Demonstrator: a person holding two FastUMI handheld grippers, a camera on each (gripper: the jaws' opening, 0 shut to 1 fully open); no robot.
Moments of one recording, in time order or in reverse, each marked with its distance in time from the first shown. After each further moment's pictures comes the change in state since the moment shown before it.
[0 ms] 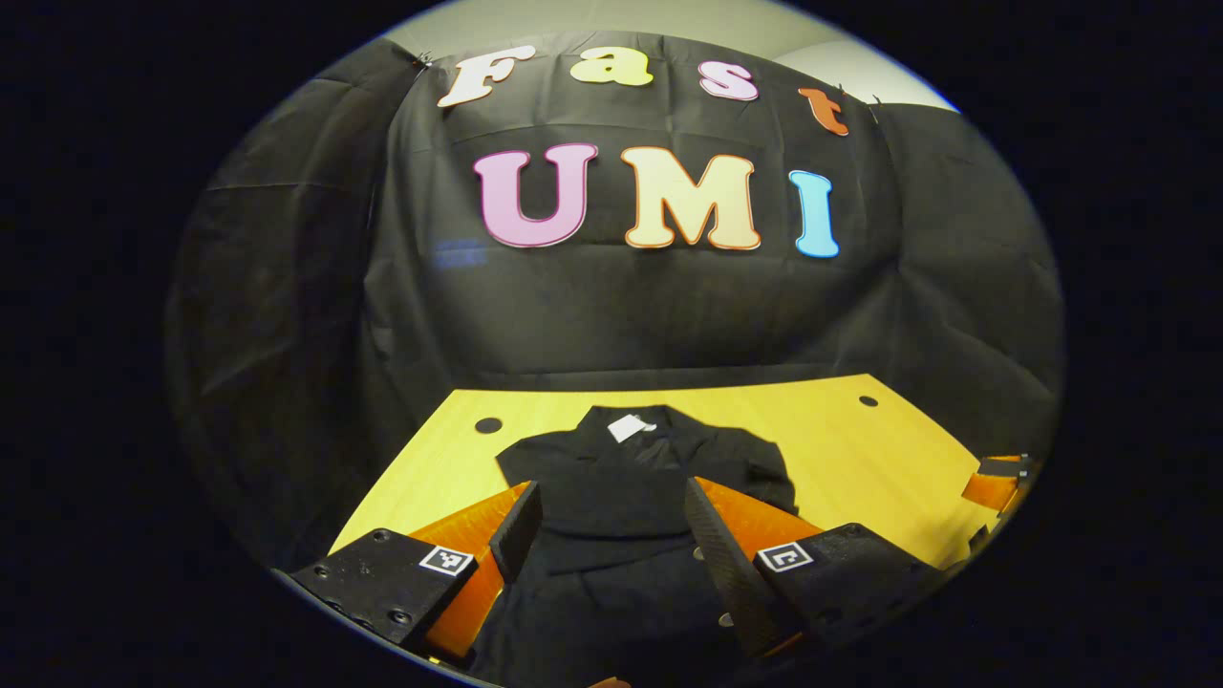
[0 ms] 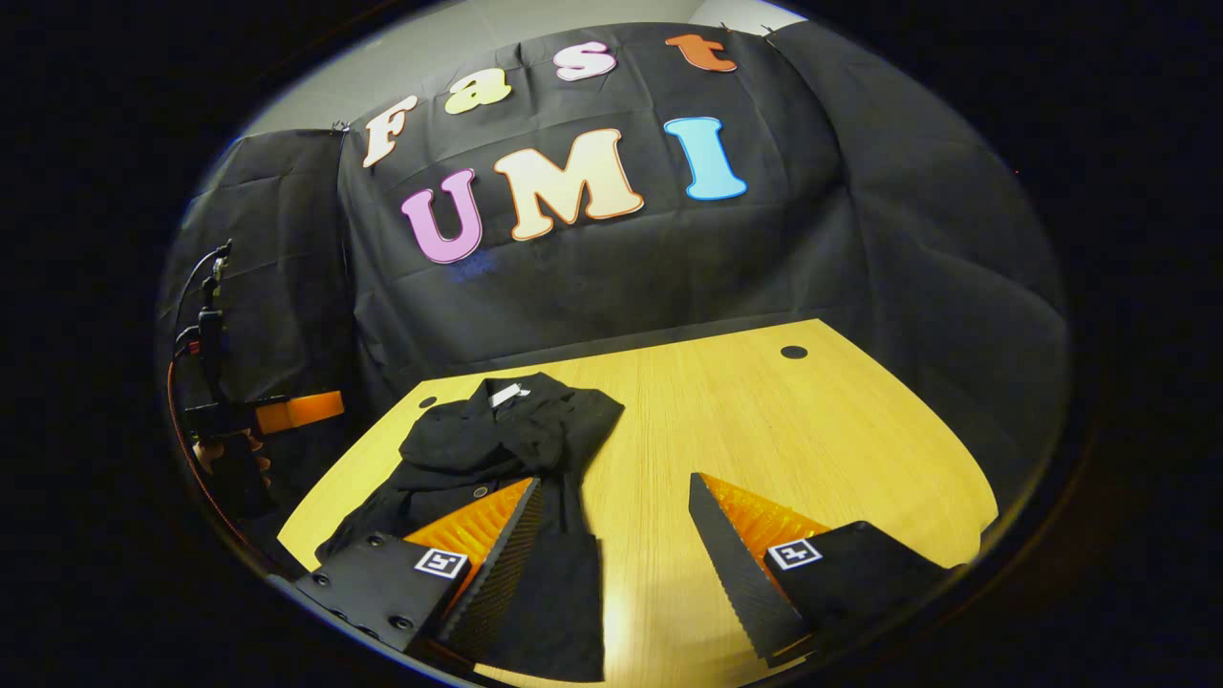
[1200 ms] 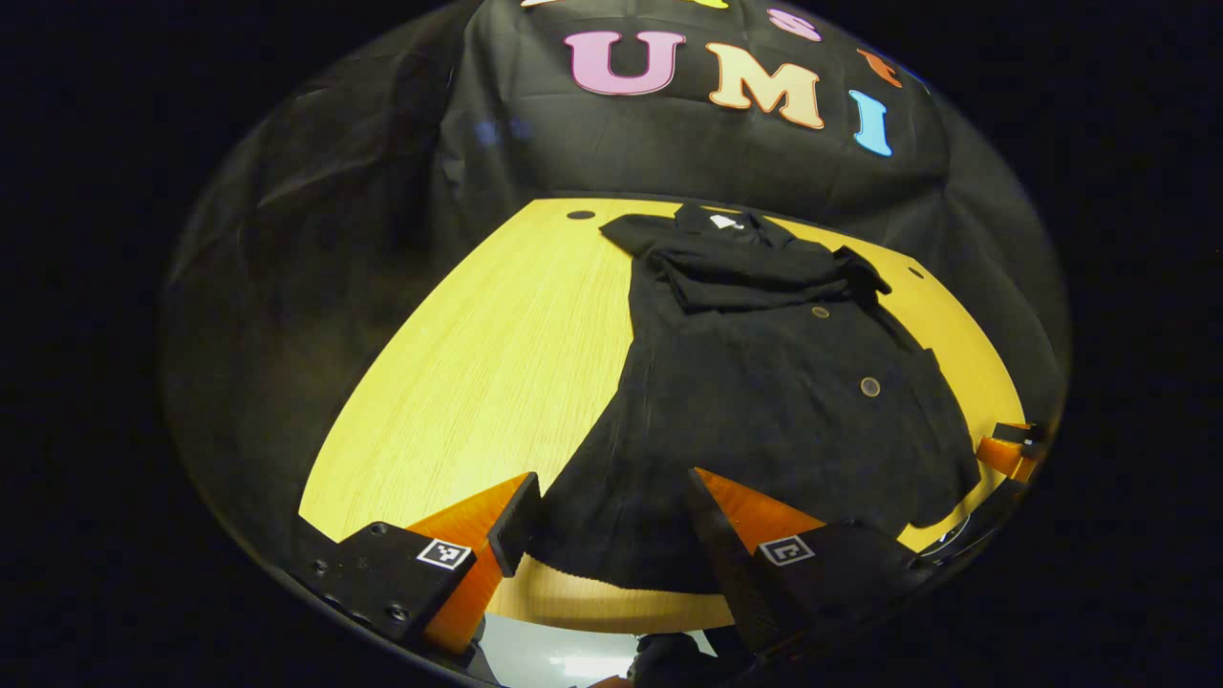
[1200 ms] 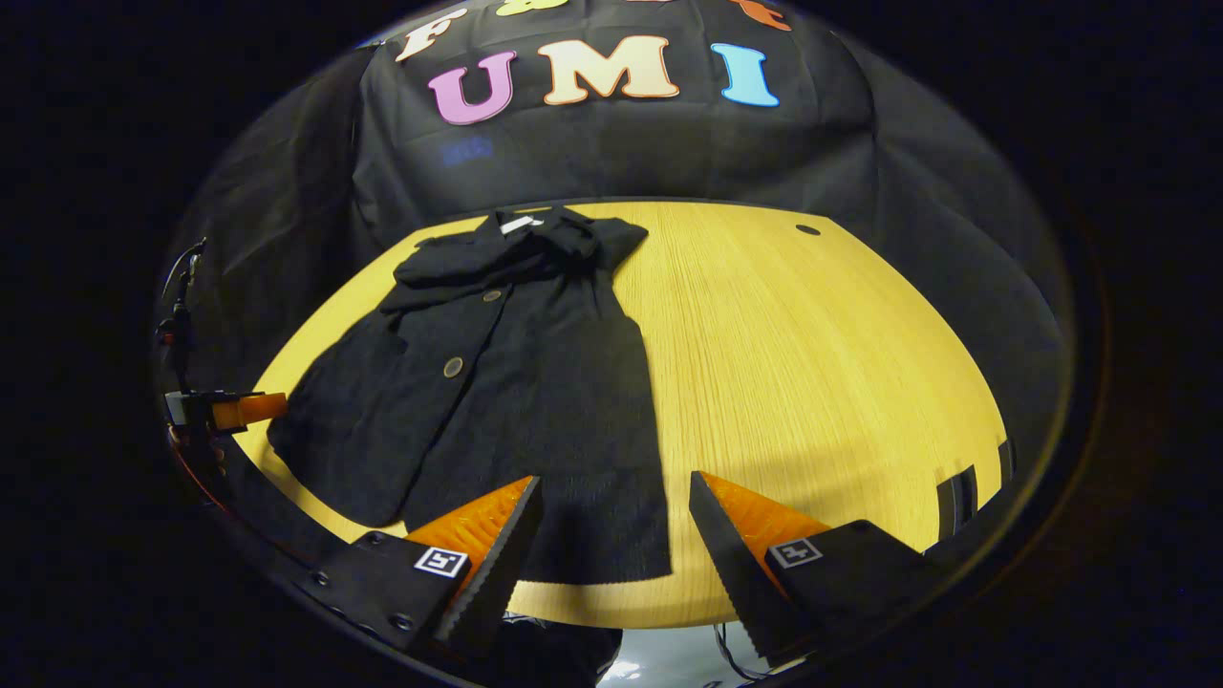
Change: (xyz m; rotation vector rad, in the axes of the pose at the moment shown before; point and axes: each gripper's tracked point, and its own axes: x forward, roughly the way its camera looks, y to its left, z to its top) left arm -0.111 0.104 -0.231 -0.091 0.427 0.069; right arm -0.028 0.033 -0.186 -0.126 0.360 -0.123
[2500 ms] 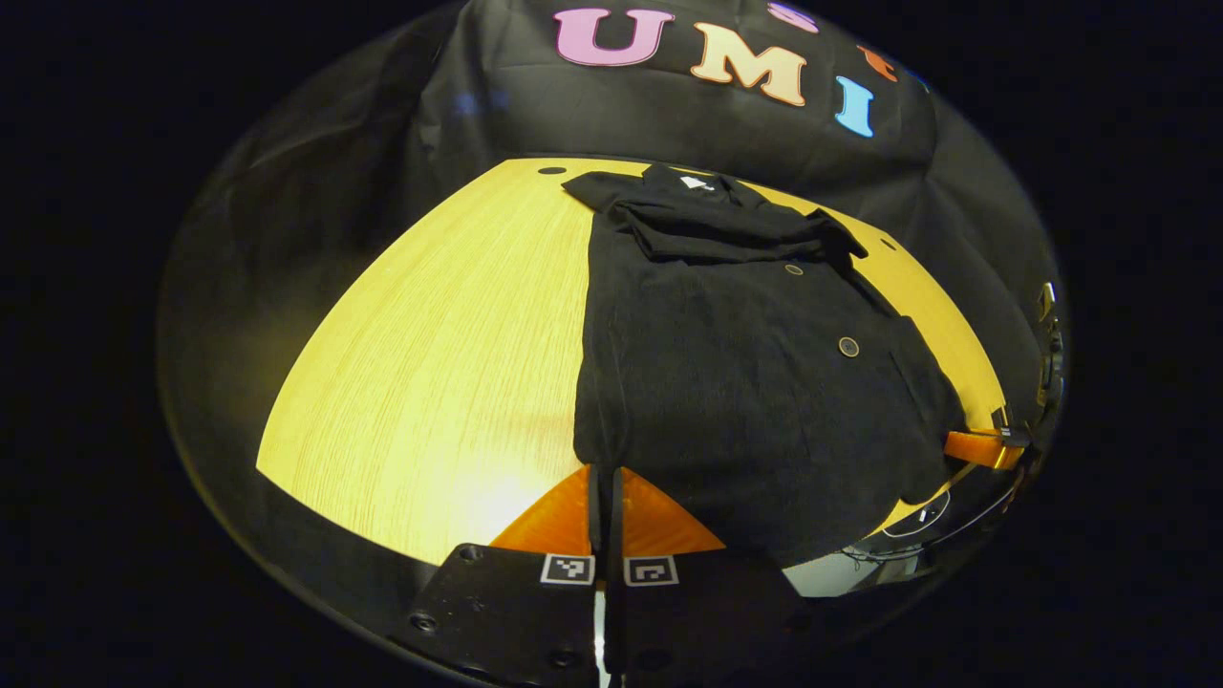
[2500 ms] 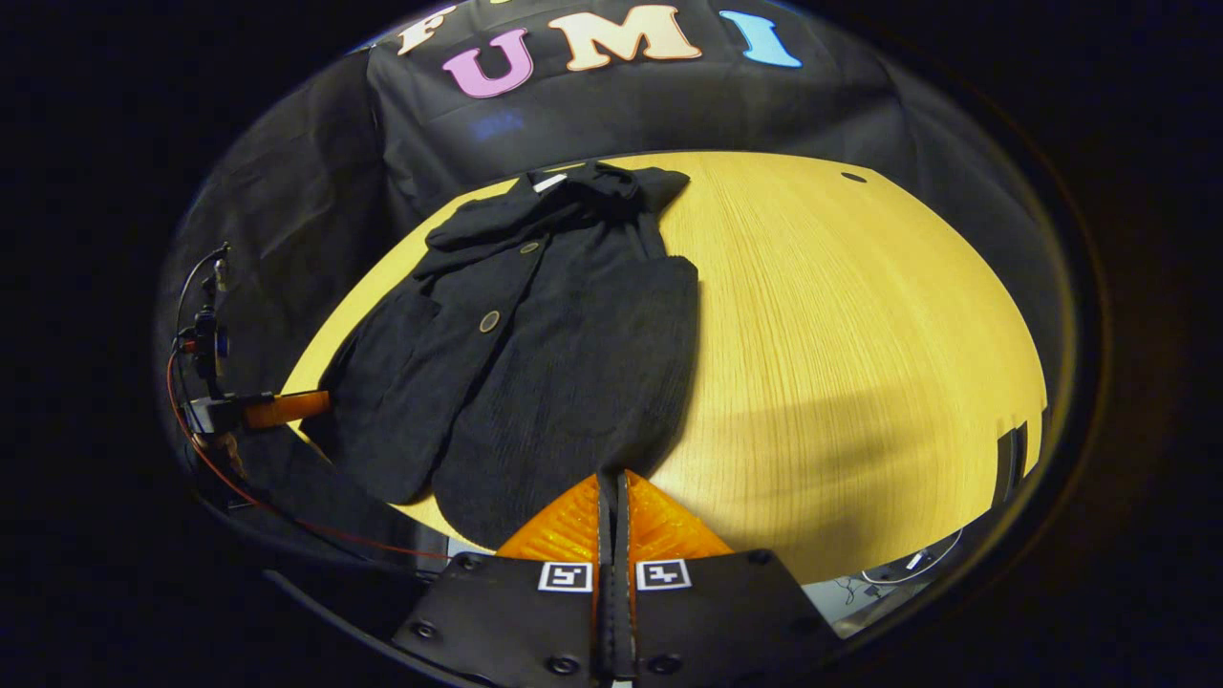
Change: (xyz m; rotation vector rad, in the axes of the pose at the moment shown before) left arm -0.008 -0.034 -0.029 -0.013 0.106 -0.094; right arm 0.006 0.019 -0.015 -0.013 0.106 0.205
